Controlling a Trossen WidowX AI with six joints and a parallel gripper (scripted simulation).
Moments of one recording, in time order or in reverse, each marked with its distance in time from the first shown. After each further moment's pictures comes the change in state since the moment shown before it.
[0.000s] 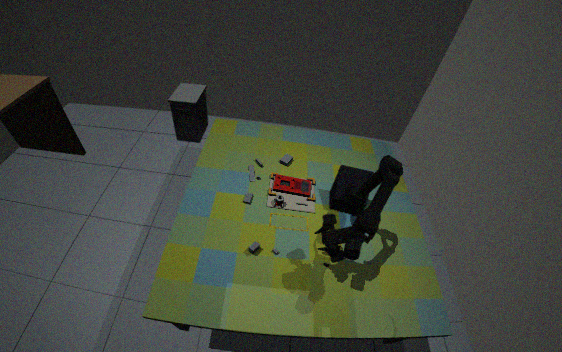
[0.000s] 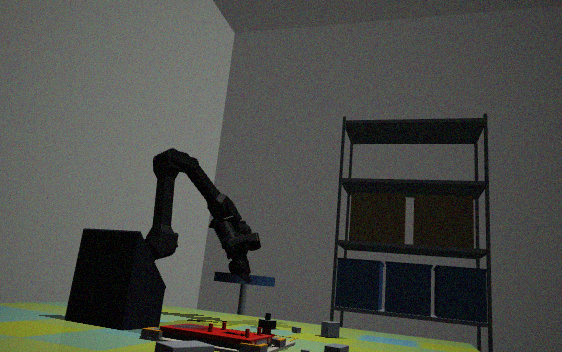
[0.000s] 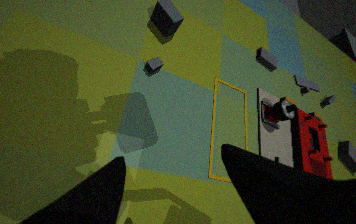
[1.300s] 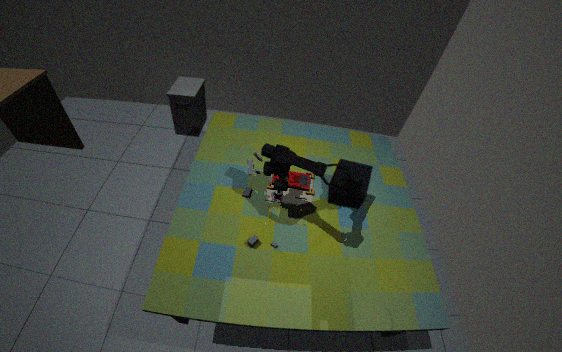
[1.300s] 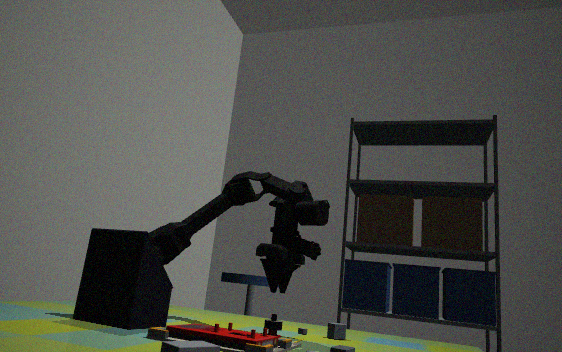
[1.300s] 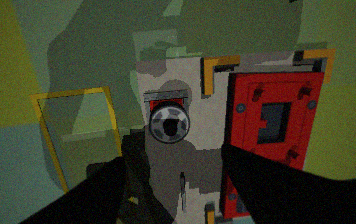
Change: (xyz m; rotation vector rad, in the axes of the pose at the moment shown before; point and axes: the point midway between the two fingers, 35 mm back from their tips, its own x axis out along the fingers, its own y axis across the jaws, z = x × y) arm 0.170 -0.283 0.002 0.400 0.634 0.276
